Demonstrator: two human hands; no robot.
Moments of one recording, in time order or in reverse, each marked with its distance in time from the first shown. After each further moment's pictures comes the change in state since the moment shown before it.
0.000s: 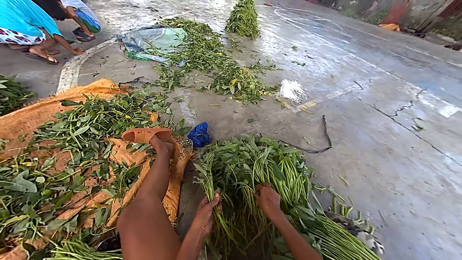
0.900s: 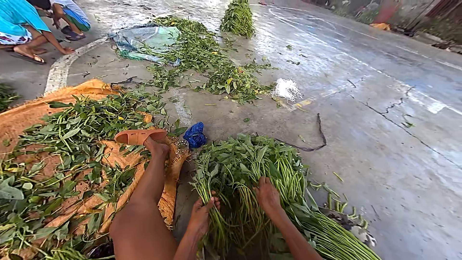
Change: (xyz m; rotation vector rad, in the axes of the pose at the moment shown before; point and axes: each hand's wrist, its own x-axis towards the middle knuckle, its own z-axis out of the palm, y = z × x) left_hand 0.000 -0.001 0.000 0.047 0.060 0.070; right_hand -0.013 -0.005 -0.022 0.037 0.079 0.017
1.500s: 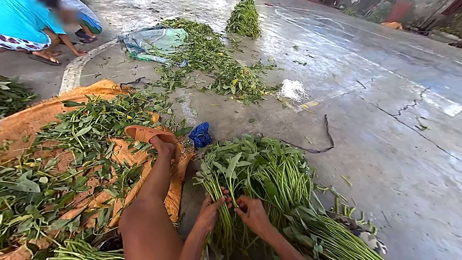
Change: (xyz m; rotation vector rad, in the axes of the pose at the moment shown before) left_hand 0.003 0.000 0.006 -0.020 -0.126 -0.045; right_hand -0.040 -0.022 0.039 0.353 -0.160 -0.409
